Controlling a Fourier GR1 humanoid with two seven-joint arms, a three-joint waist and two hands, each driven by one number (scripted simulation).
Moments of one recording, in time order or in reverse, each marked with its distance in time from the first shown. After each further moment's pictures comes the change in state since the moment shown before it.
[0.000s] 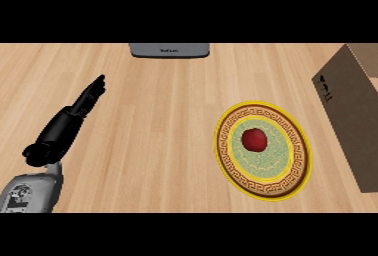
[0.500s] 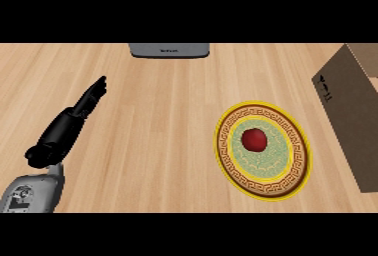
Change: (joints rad) left arm 0.005 -0.008 -0.002 -0.001 -0.009 -0.001 -0.008; right arm 0.082 -0.075 -0.043 0.098 -0.109 0.186 -0.191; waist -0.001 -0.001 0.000
